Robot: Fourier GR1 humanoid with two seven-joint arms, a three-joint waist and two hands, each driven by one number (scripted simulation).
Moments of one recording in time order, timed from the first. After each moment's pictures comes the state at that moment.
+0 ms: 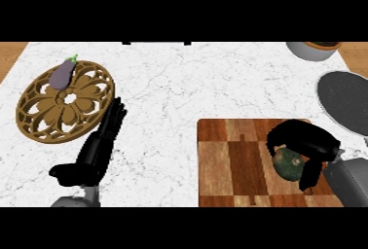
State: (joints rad) left arm -0.03 0.09 -0.17 -1.58 0.04 0.06 -0.09; right arm -0.28 -0.49 0.23 -1.24 1.01 0.24 -0.76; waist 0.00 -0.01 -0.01
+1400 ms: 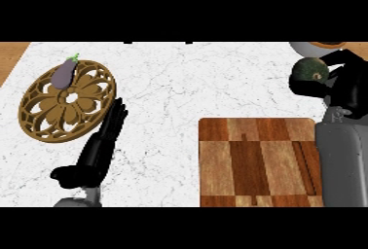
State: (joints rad) left arm -0.02 0.07 -0.17 -1.59 0.03 0.06 -0.10; right arm -0.53 -0.14 -0.30 -1.40 1.10 -0.23 0.55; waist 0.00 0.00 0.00
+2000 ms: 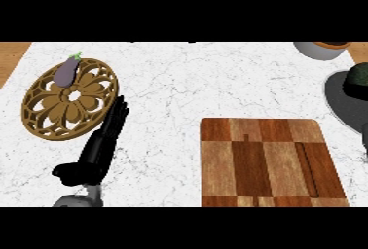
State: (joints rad) left arm -0.04 0.06 -0.16 -1.58 0.01 0.05 -0.09; right arm -0.56 -0.39 -0.49 -0.98 1.05 -0.58 0.28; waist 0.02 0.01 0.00
